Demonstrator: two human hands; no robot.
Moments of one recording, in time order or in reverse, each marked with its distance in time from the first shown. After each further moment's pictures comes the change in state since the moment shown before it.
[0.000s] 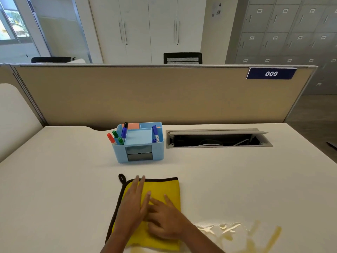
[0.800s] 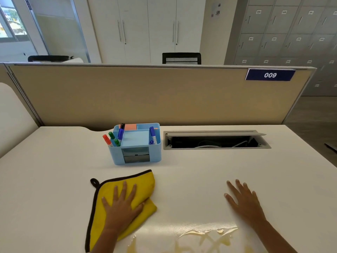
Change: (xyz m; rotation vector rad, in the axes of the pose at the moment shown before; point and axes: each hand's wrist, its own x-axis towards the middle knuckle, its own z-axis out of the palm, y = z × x) left_hand 0.017 -0.033 0.003 0.499 -0.309 -0.231; right_hand -0.135 0.145 -0.057 -0.169 0.253 0.950
